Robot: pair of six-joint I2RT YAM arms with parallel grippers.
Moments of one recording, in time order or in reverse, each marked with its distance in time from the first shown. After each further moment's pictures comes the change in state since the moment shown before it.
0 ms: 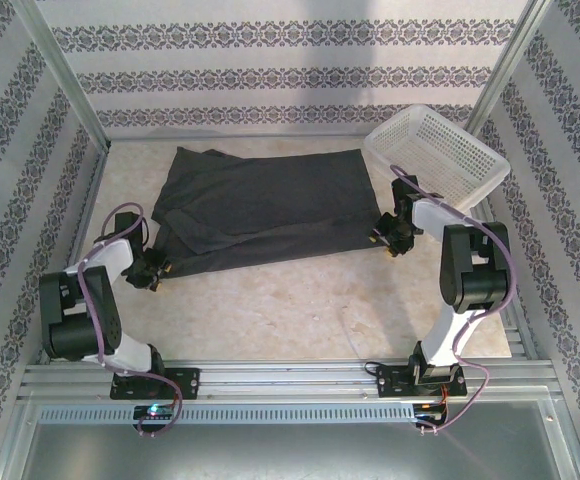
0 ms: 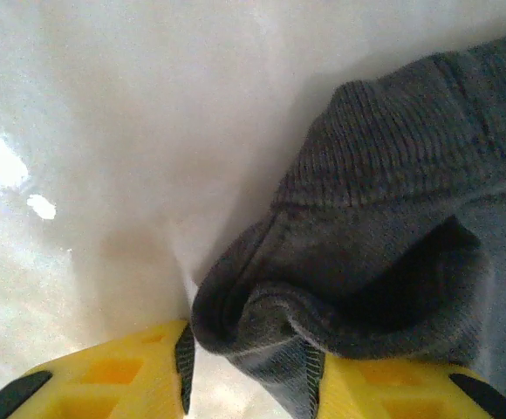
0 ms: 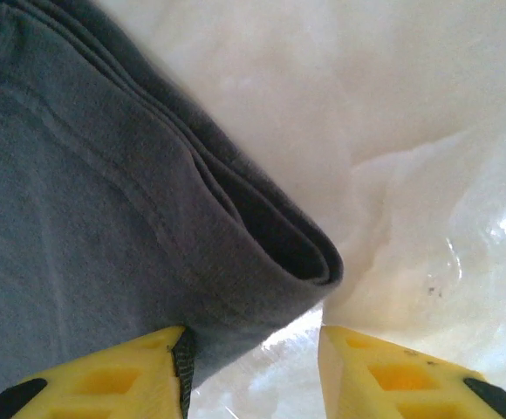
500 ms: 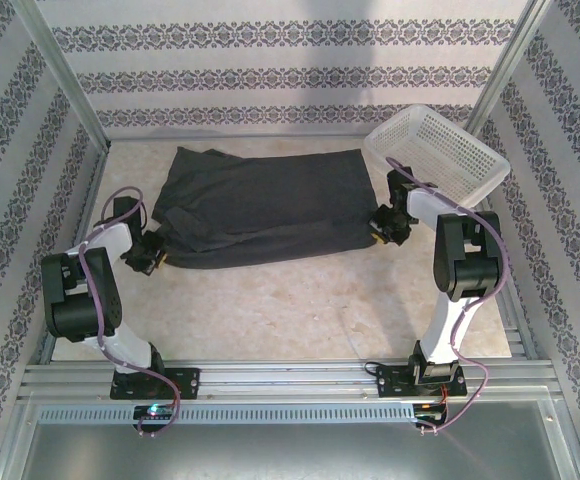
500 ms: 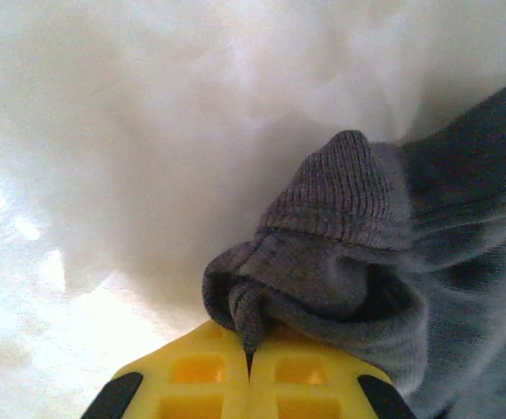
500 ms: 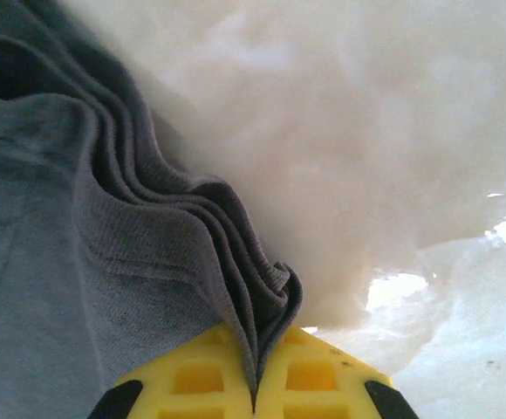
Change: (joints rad) left arm 0.006 0.109 0.157 0.033 0.011 0.035; right arm 0.022 0.096 0.142 -0.048 0.018 0.006
